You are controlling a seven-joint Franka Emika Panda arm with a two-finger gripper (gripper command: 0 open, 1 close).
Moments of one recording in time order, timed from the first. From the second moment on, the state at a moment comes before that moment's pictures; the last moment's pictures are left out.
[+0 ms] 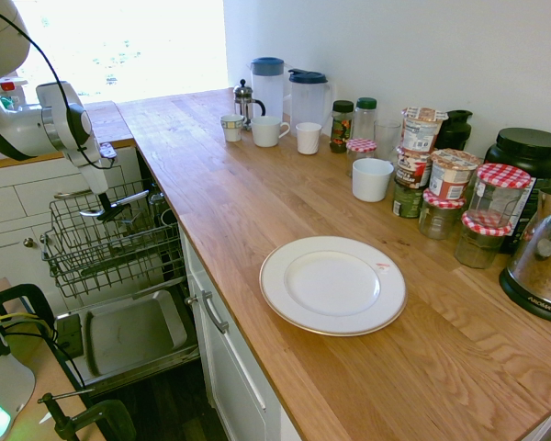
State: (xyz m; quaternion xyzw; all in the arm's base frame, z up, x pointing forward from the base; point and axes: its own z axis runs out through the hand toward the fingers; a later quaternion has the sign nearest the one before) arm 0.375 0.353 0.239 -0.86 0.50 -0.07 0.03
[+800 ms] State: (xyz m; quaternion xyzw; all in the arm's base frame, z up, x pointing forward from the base) arm 0.370 0.367 0.163 -0.86 0.51 -0.06 0.01
